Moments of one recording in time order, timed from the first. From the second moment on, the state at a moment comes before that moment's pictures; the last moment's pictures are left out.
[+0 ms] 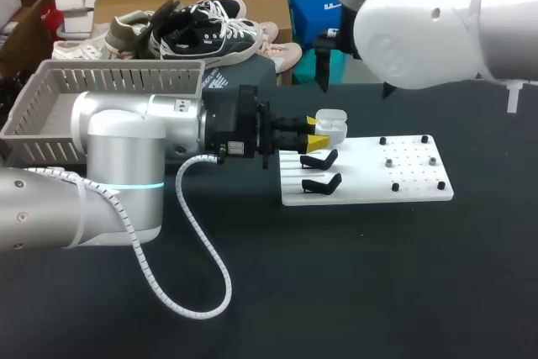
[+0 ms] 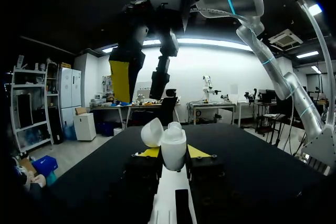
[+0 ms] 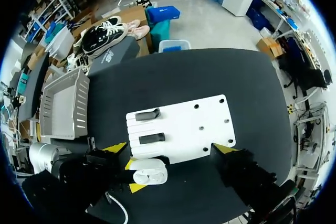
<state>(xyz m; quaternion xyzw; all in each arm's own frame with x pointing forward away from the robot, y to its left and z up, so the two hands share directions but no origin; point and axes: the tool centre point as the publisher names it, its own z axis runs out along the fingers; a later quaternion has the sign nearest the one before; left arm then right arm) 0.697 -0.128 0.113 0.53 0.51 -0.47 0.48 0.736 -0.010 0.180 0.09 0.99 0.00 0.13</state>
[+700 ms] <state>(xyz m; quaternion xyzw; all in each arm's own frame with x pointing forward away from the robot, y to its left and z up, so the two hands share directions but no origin) 0.697 -0.128 0.113 0.53 0.51 -0.47 0.48 0.740 -0.027 0.148 0.11 0.99 -0.02 0.11</state>
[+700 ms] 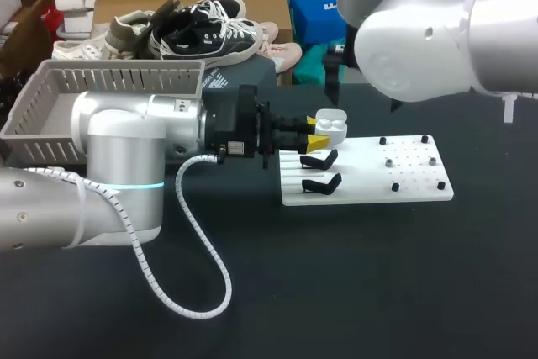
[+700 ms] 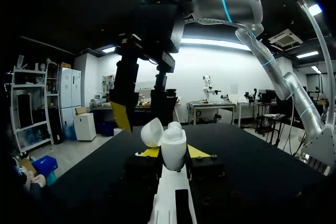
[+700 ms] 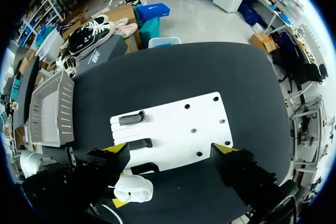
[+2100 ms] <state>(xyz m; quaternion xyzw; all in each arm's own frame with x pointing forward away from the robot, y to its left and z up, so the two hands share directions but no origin) 0.697 -0.128 0.113 0.53 0.51 -0.47 0.48 0.717 -0.033 0.170 0.09 0.99 0.04 0.08</state>
